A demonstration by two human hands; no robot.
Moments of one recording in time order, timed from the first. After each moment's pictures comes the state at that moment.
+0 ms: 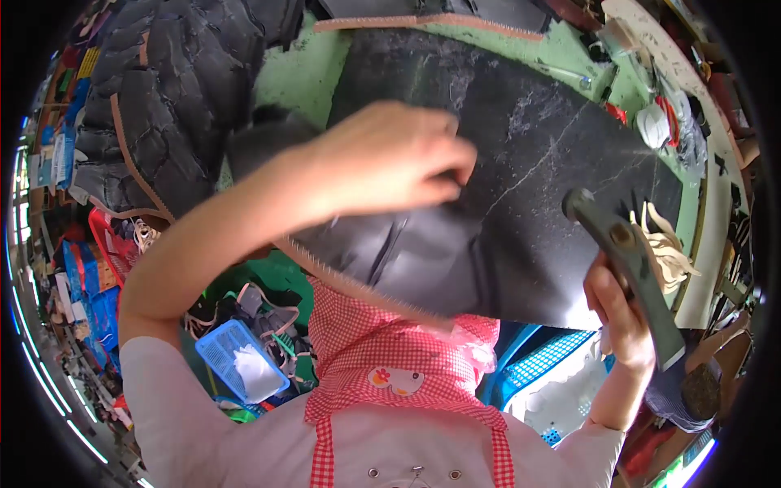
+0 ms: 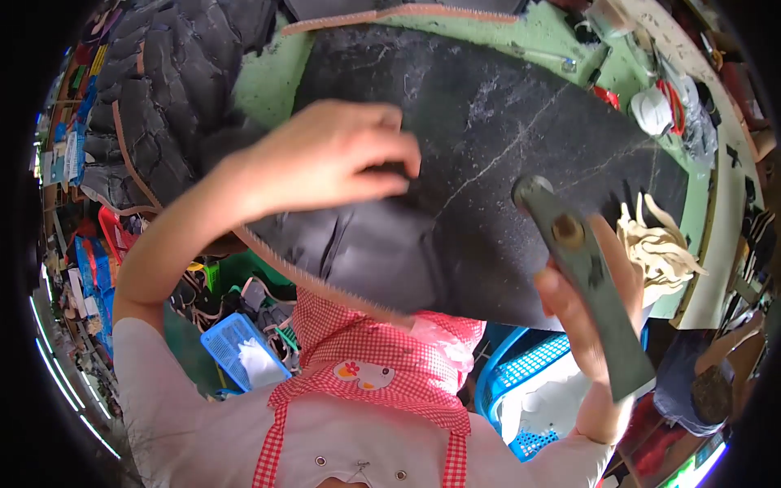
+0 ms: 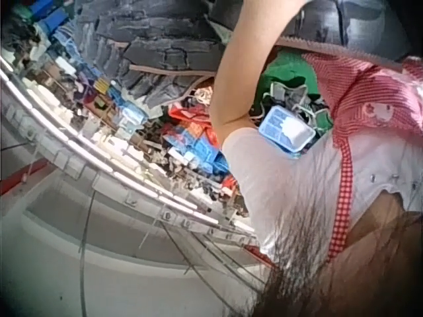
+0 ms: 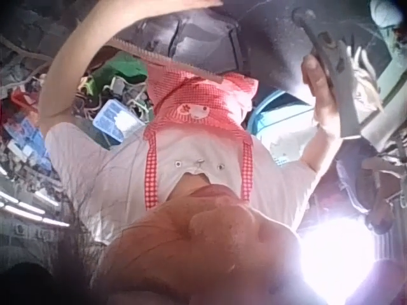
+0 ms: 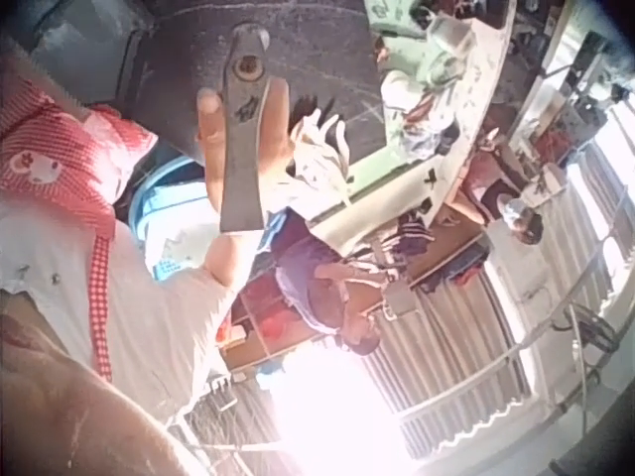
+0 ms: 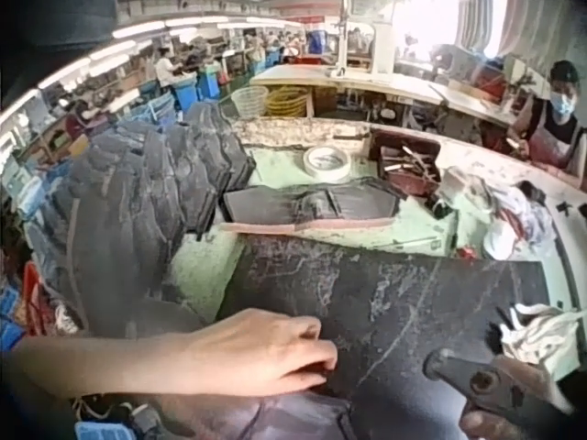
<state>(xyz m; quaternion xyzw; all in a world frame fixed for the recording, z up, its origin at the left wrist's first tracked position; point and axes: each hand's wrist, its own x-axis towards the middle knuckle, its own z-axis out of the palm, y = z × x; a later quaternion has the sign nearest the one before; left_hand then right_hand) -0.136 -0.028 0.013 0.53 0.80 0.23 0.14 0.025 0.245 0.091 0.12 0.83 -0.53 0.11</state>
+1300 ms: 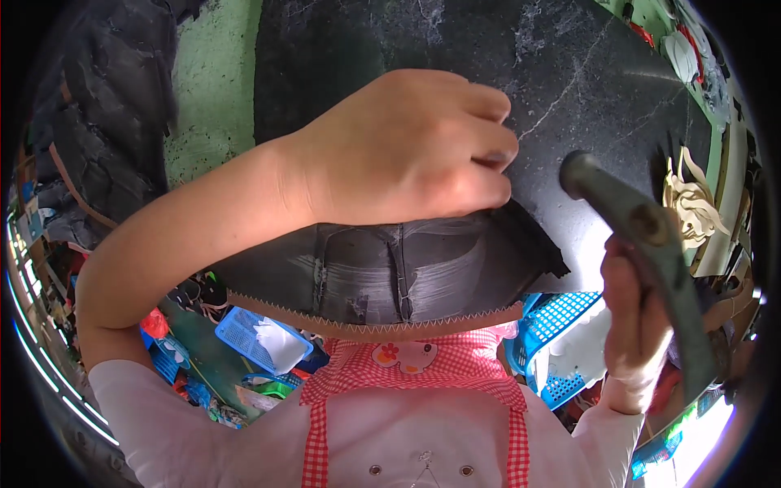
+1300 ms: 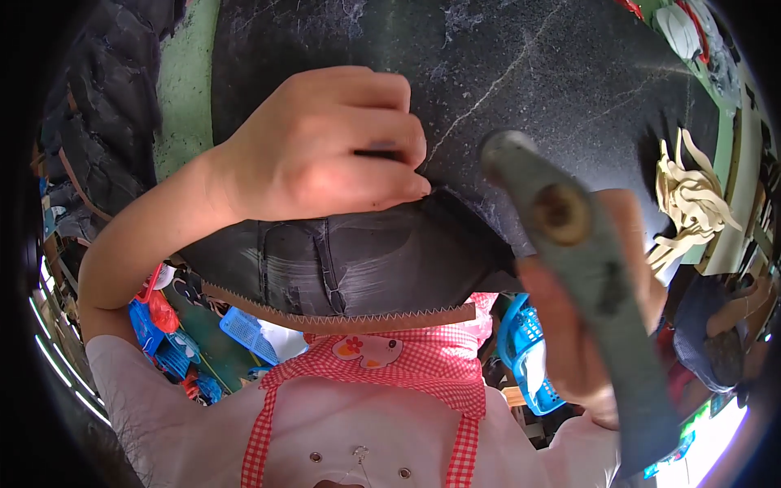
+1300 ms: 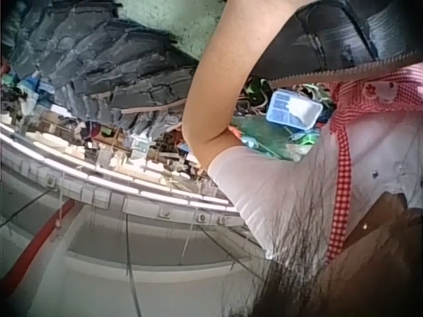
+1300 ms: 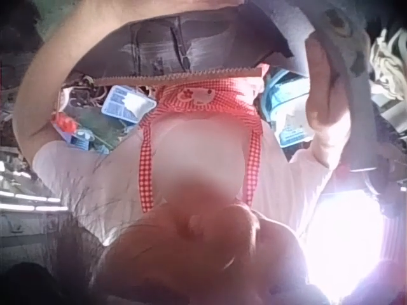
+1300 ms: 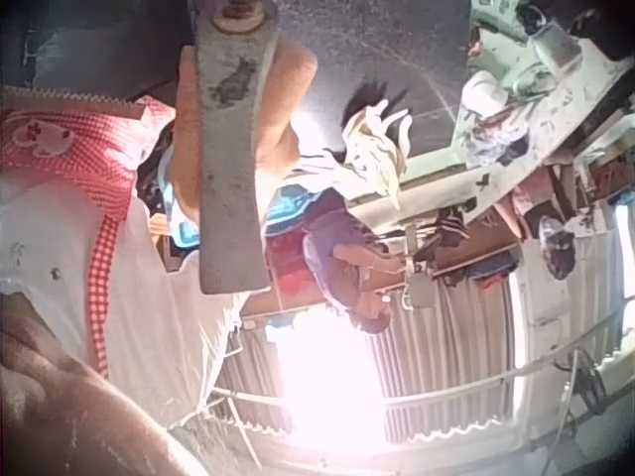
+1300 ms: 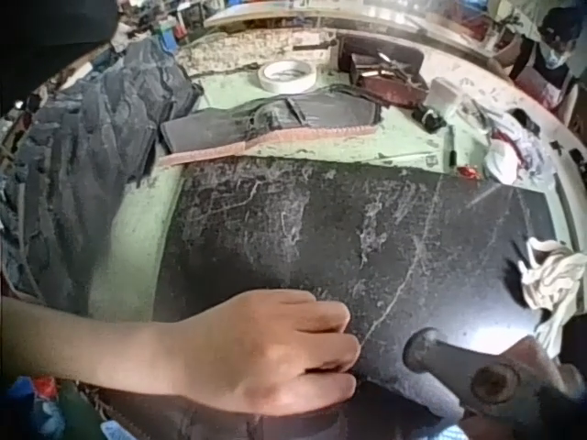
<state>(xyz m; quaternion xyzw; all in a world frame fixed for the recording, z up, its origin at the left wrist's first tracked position) -0.123 0.007 -0.023 0.67 0.64 0.38 0.00 0.042 0.215 0.084 0.11 0.91 -0.37 0.13</state>
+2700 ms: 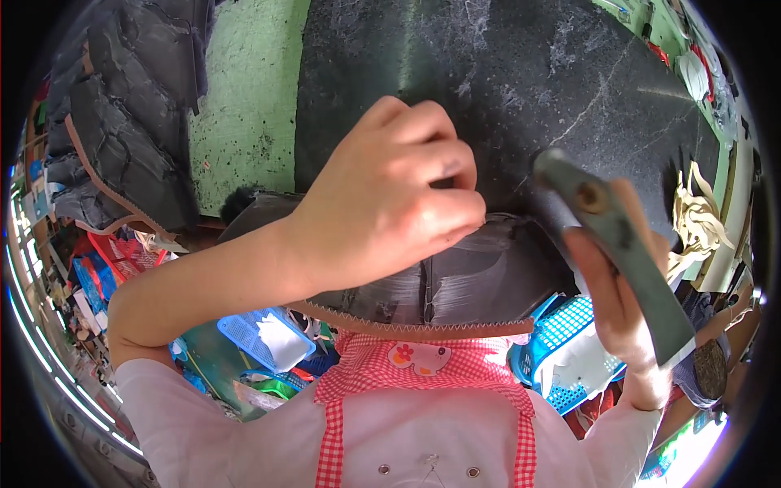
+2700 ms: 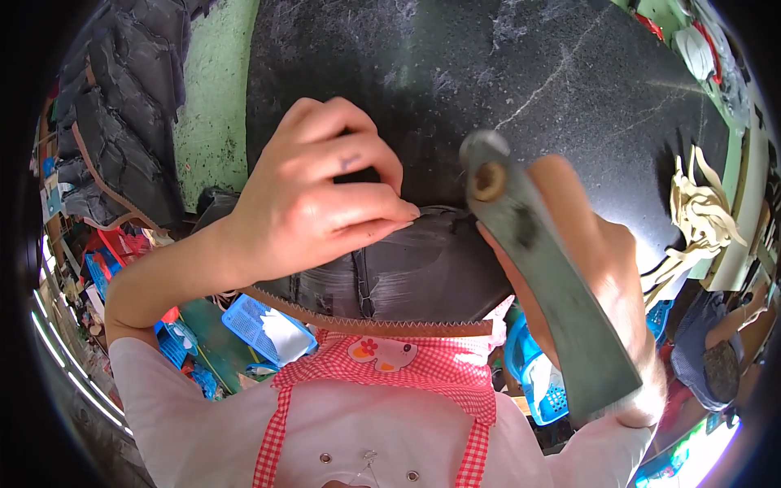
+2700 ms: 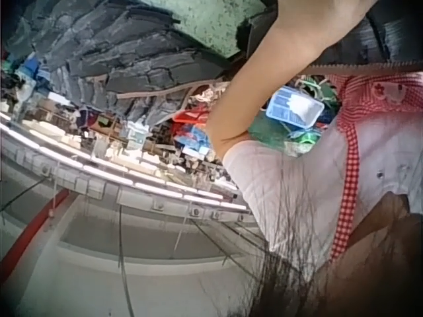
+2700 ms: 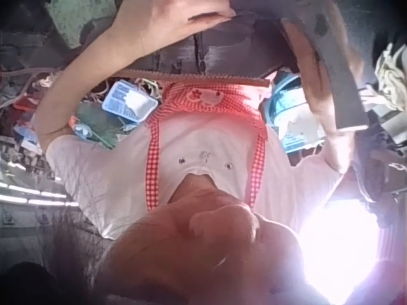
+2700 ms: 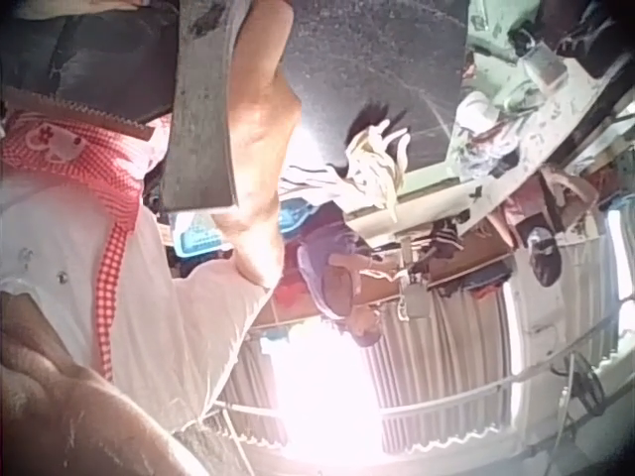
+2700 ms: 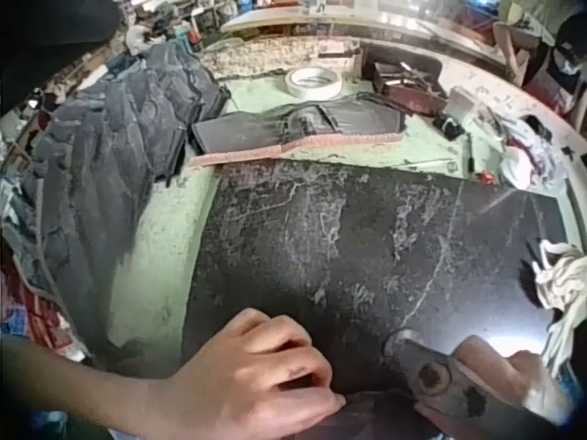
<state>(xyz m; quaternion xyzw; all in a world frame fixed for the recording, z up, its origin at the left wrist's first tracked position) -0.077 -0.043 -0.013 0.51 0.78 0.35 0.06 0.006 0.193 0.066 -0.12 0.93 -0.33 0.13</state>
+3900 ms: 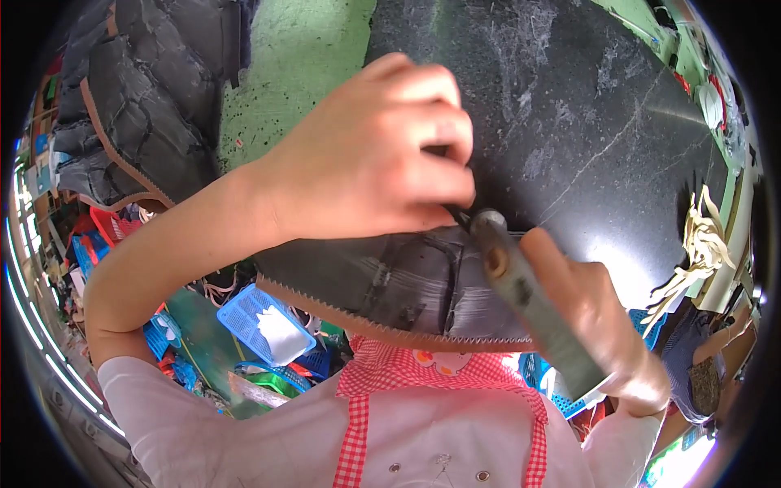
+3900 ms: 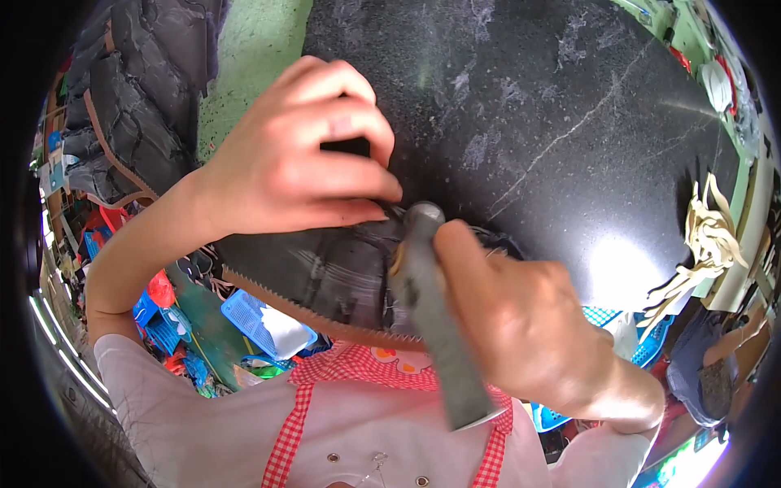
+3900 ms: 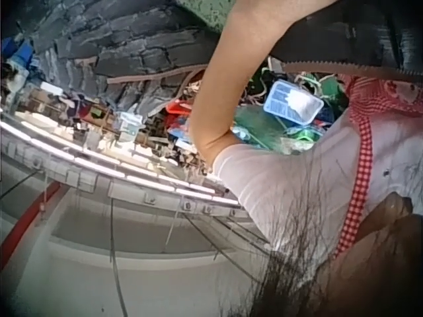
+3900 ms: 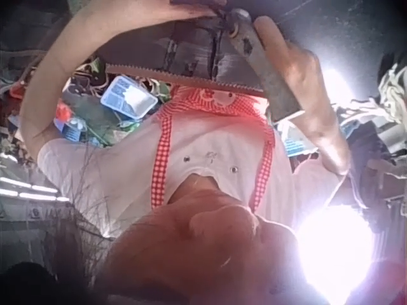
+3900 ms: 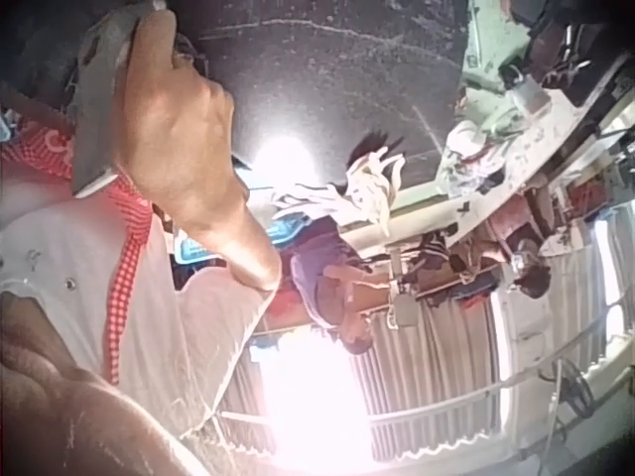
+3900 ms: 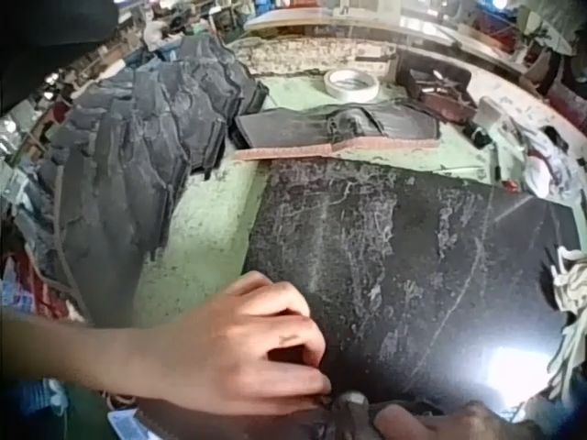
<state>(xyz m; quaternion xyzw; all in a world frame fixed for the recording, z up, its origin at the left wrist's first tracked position) -0.112 -0.097 -0.006 0.57 0.75 0.32 0.06 0.008 0.145 0.047 -0.18 0.87 -0.36 0.27</state>
